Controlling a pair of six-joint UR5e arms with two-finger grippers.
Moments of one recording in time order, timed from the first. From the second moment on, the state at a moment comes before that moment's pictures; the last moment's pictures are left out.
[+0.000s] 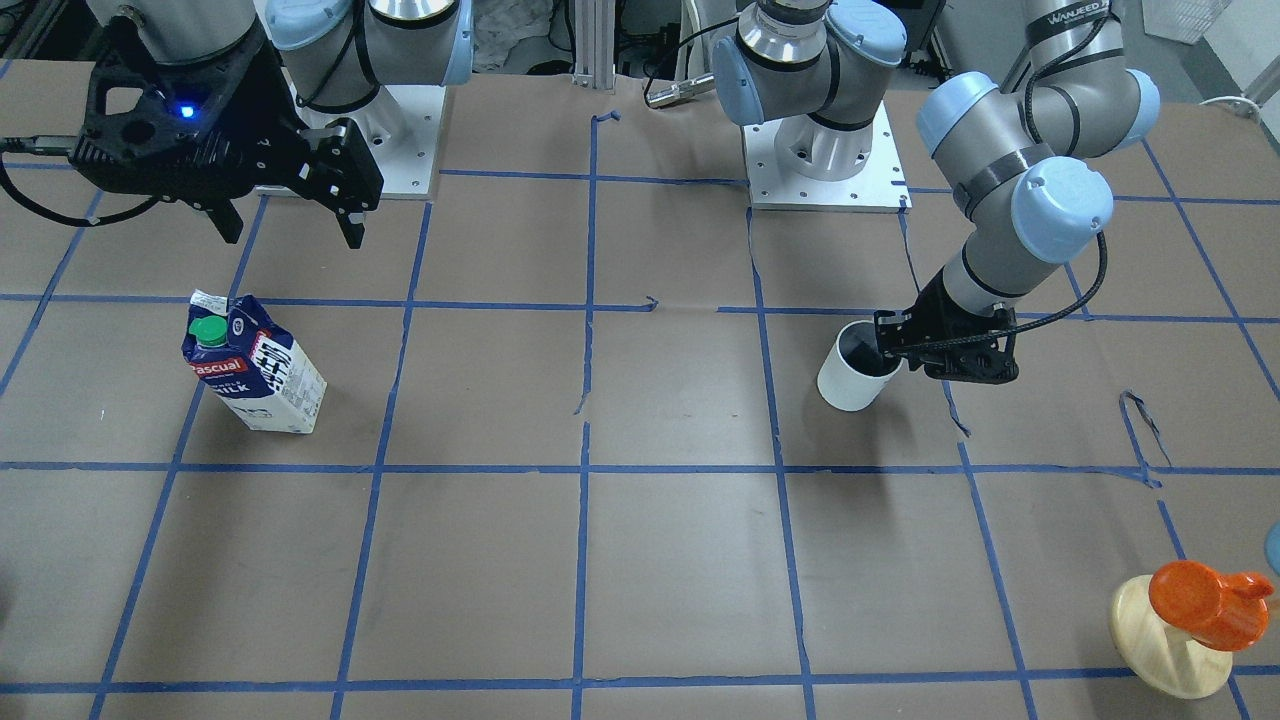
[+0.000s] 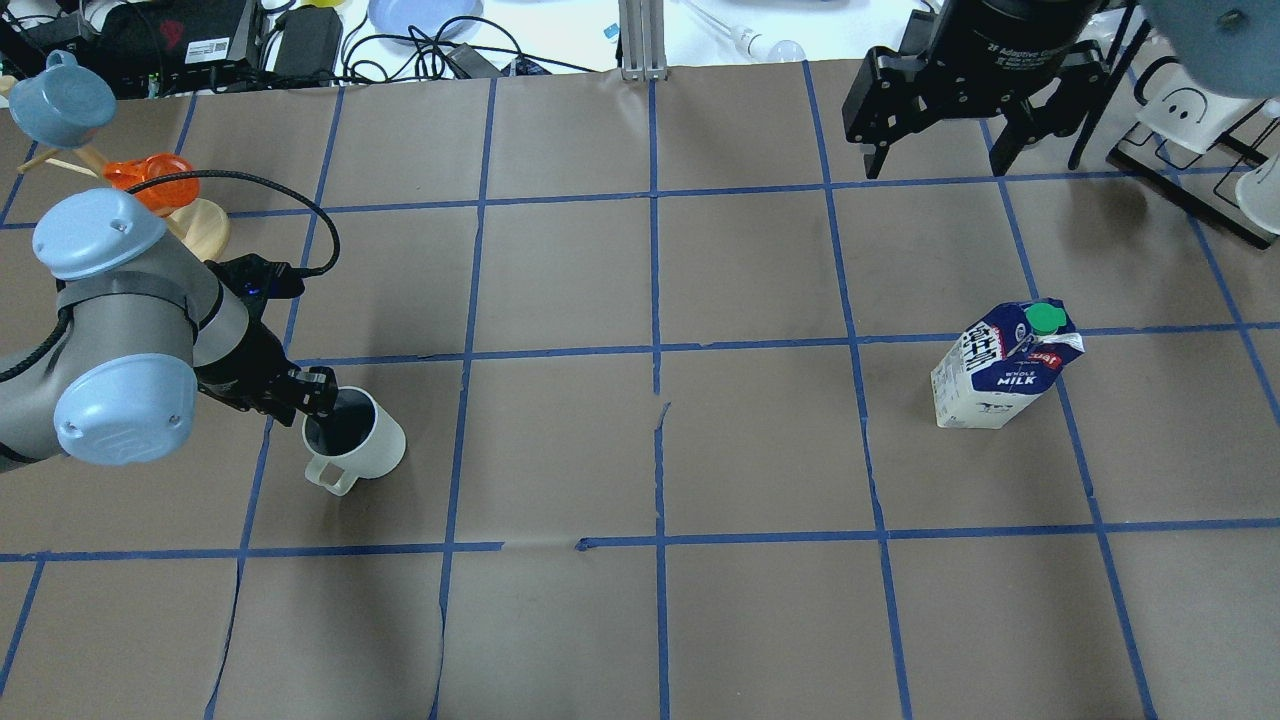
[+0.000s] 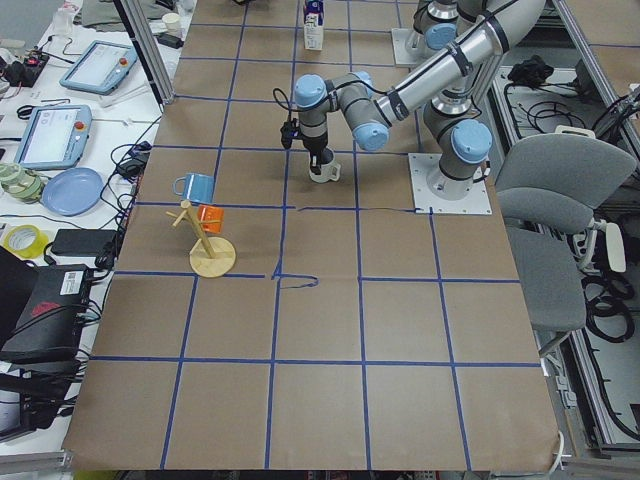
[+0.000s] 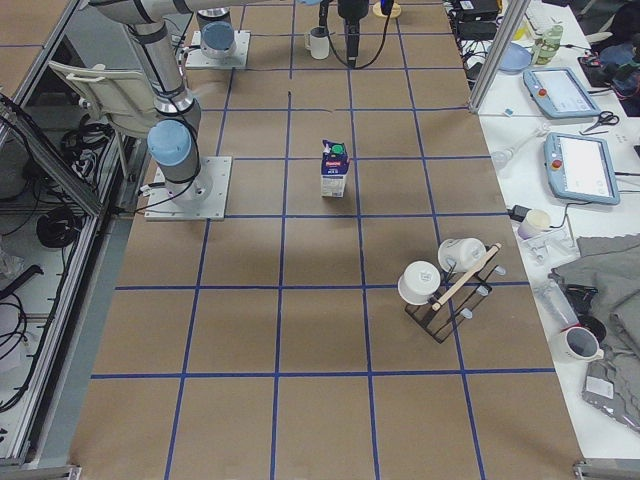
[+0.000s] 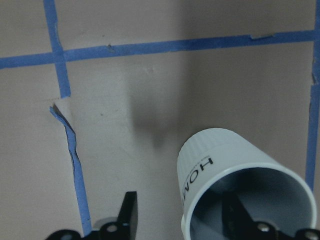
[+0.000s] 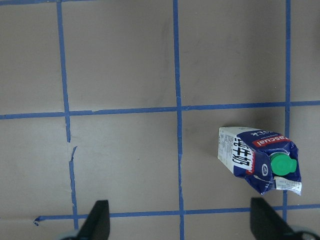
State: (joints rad) left arm -1.25 -1.65 -2.12 -1.04 1.57 0.39; right arm 1.62 -1.54 1.42 -1.50 -1.57 0.08
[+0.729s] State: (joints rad) left arm -1.49 -1.66 -2.00 -1.05 1.51 0.01; right arm 1.62 -1.54 1.42 -1.51 -1.57 0.08
